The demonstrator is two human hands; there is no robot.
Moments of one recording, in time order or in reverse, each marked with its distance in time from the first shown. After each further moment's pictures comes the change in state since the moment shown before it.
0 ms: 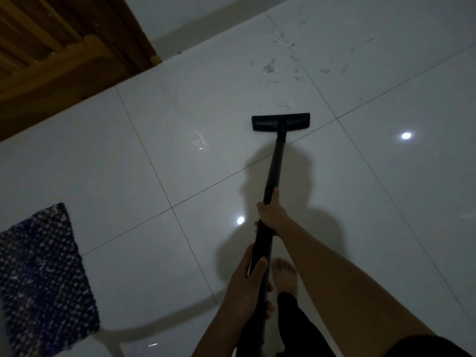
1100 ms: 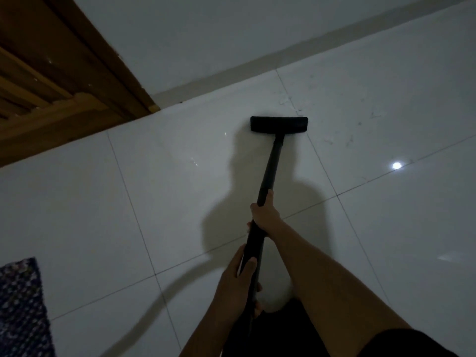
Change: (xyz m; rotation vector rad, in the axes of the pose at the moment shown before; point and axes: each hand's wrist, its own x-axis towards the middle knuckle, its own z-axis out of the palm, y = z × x) left_hand 0.140 0.246 -0.032 -0.040 0.062 0.008; right_hand 0.106 -0.271 -0.030 -0.083 -0.008 -0.011
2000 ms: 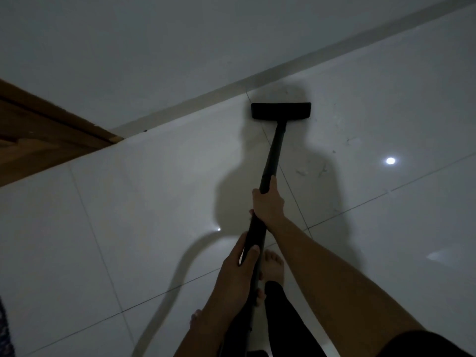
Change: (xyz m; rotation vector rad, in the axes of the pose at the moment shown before) left_hand 0.088 0.175 0.116 0.001 -0.003 0.048; right_hand 0.065 -0.143 -0.152 0.019 0.171 -0.169
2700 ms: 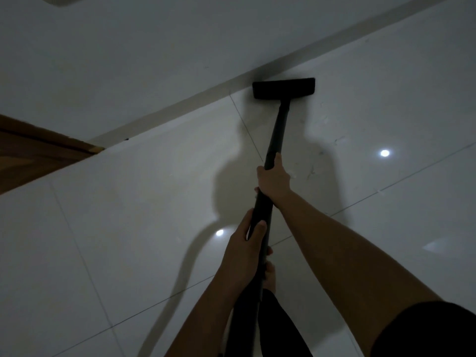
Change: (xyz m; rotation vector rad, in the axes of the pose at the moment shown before) left_hand 0.049 0.058 0.048 0.045 -0.049 0.053; right_hand 0.058 -0.049 -0.058 -0.012 0.047 -0.021
